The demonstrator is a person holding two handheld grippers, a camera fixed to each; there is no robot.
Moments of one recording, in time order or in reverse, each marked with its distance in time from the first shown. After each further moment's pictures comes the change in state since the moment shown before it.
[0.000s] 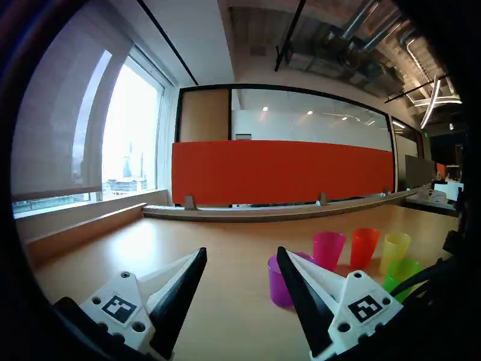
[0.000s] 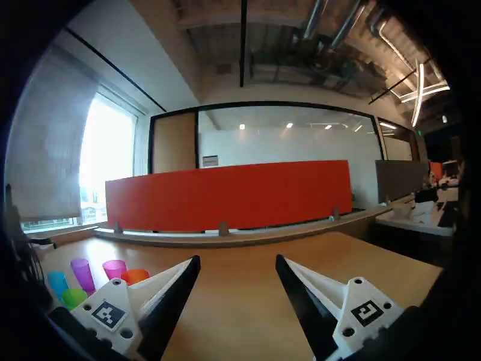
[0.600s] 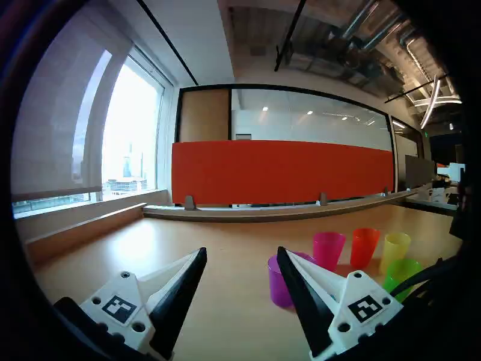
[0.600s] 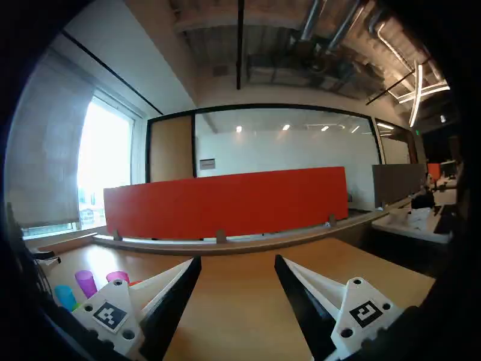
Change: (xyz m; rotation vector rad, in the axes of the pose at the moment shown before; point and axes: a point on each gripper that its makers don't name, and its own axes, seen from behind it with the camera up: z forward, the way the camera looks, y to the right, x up) left arm 0.000 0.000 0.000 0.000 0.000 0.000; right arm 0.041 0.004 -0.007 -0.006 0.005 0.005
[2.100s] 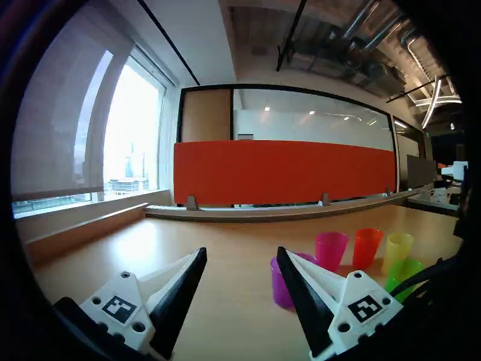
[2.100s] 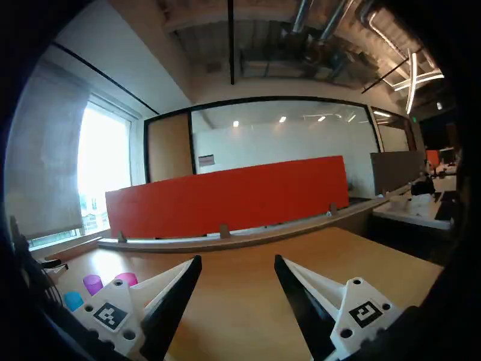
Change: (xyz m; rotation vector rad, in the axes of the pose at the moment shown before) left arm 0.000 -0.004 0.002 0.013 0.000 0.000; right arm -0.001 -0.007 -0.013 -0.007 -0.031 0.069
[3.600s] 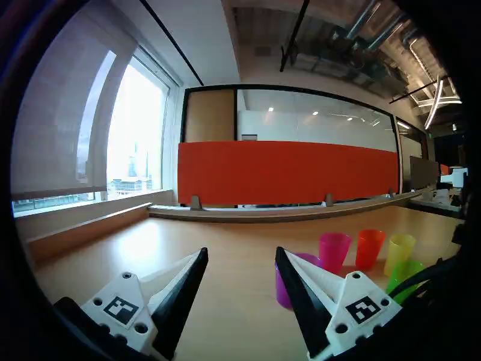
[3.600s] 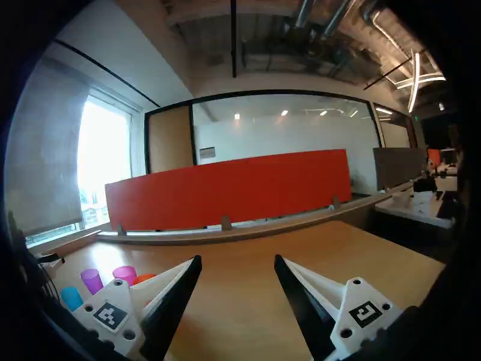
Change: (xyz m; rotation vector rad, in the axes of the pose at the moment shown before) left arm 0.000 -0.004 0.000 0.019 0.002 -0.004; right arm -0.018 -0.010 0.010 0.004 -0.042 -0.010
